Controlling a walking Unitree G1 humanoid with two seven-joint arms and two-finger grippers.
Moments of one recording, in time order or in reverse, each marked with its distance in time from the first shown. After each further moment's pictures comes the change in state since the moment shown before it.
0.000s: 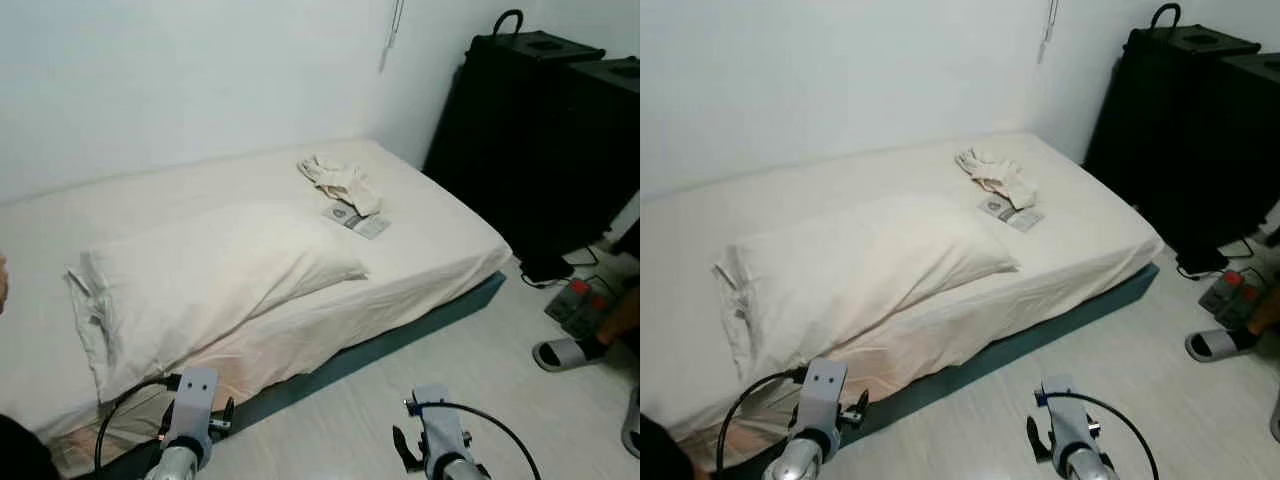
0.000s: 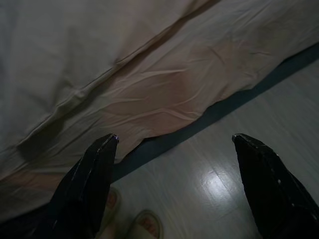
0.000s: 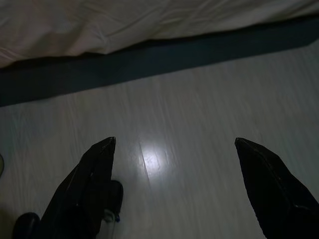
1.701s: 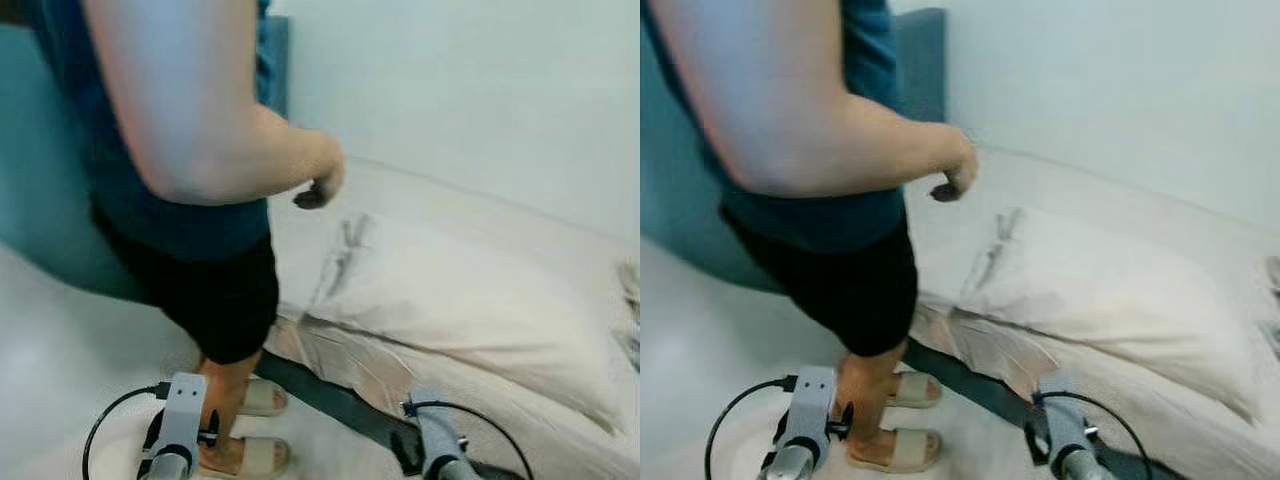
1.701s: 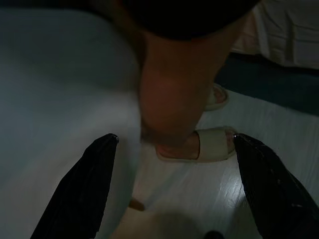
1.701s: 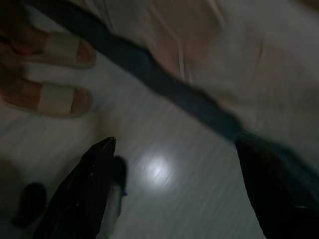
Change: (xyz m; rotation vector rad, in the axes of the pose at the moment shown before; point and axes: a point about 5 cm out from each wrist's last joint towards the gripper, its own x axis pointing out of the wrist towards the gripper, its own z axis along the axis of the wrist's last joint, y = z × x) left arm -0.001 0.011 -0.011 0.025 0.103 0.084; right arm -0.003 0.009 -0.015 0.014 0.088 0.009
